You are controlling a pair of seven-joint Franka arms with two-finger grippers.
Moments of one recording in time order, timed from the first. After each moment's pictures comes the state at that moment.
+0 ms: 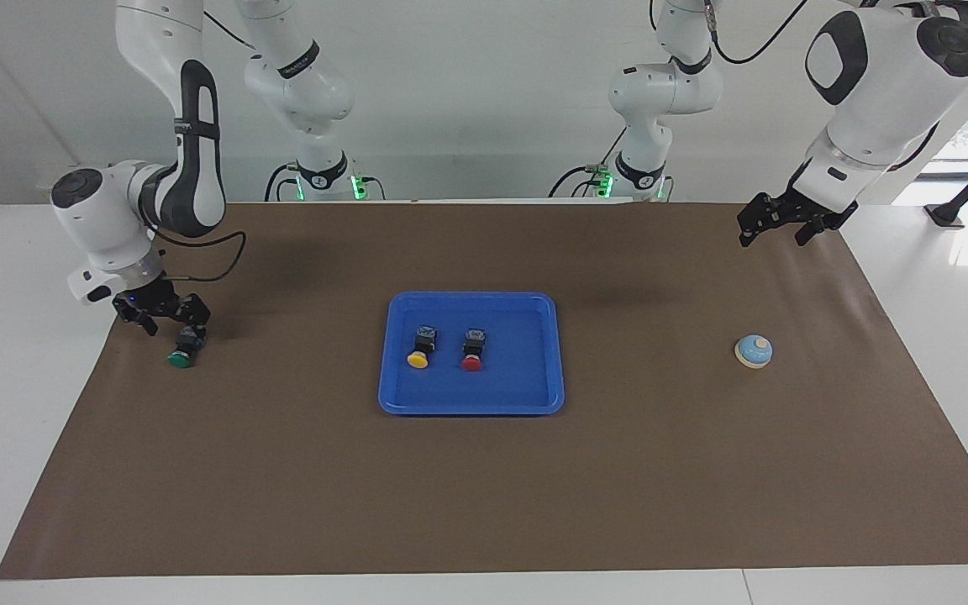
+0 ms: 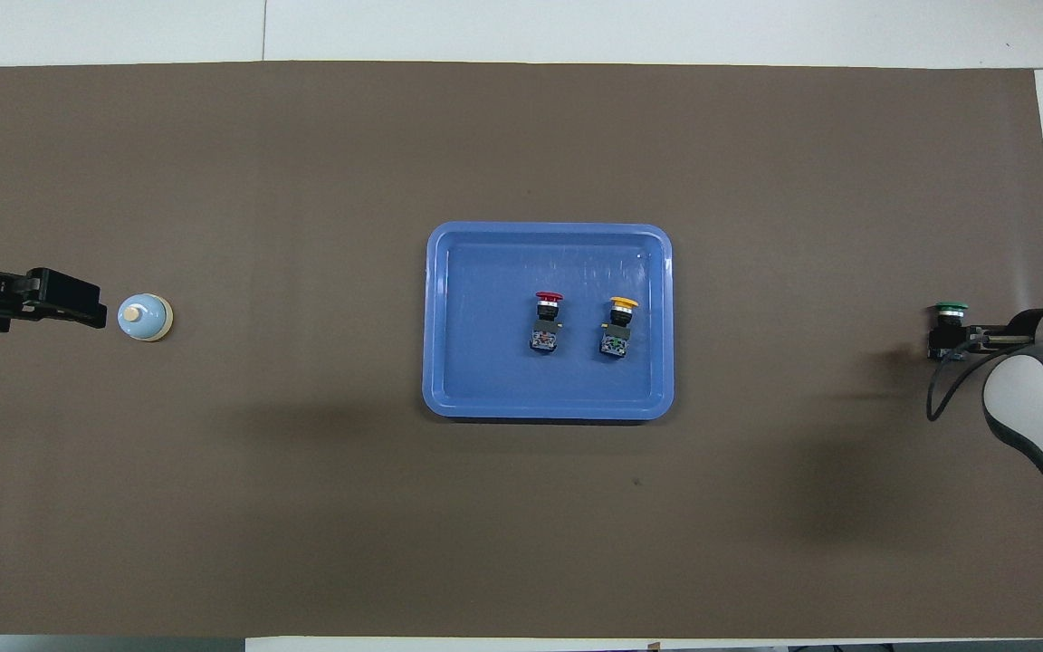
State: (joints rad) left arm -0.03 -0.04 0.00 -1.73 -0.02 1.60 0.01; right arm -0.42 0.13 0.06 -2.29 0.03 2.52 -0.31
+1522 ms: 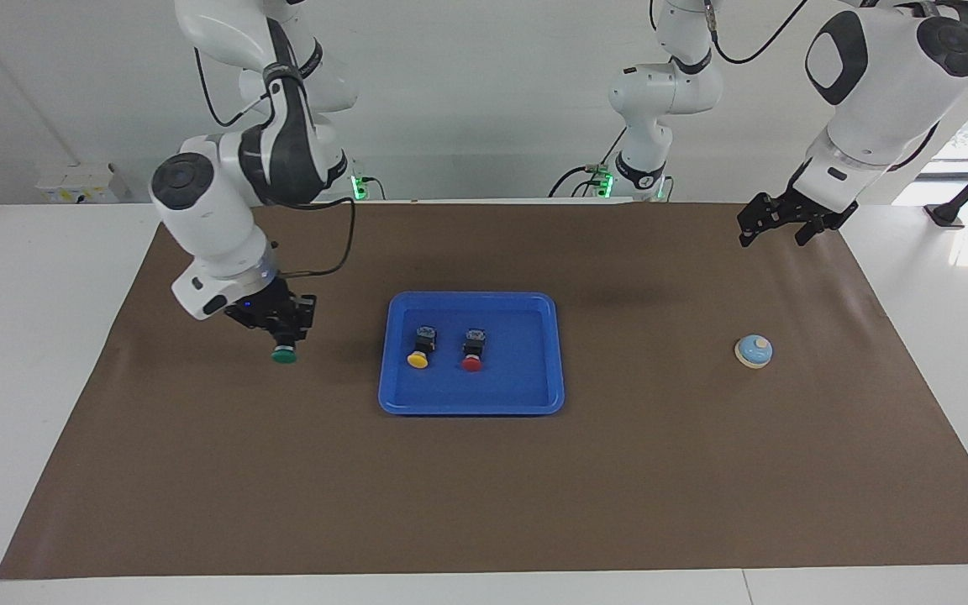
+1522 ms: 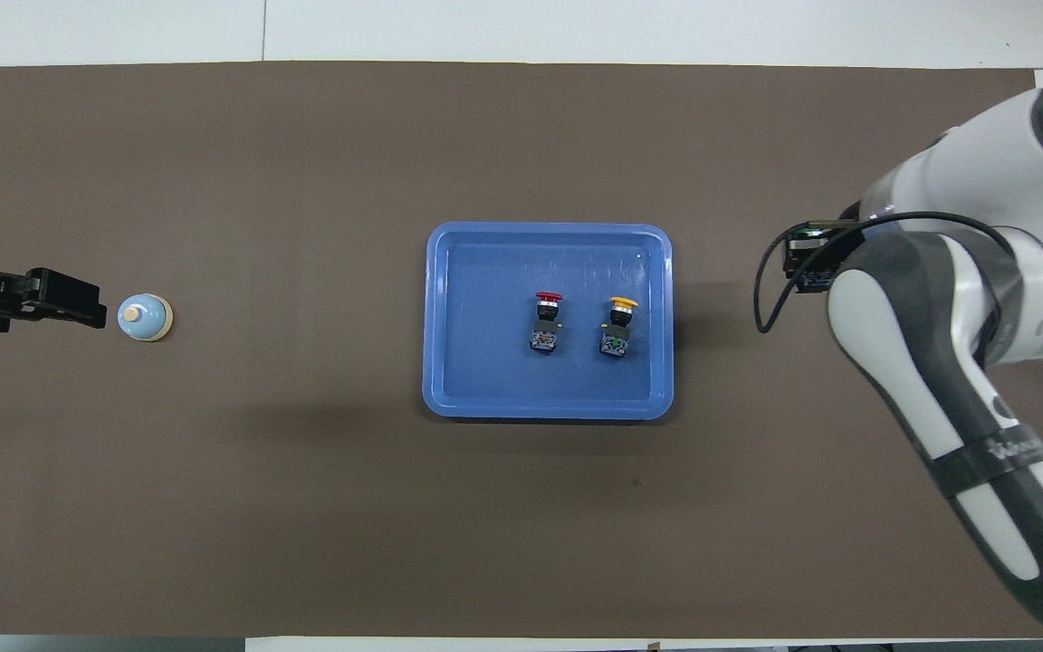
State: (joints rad) left arm -0.03 -0.04 0.00 -1.73 -0.02 1.60 0.01; right arm 0.09 0.19 0.07 -1.79 0.03 1.94 0.19
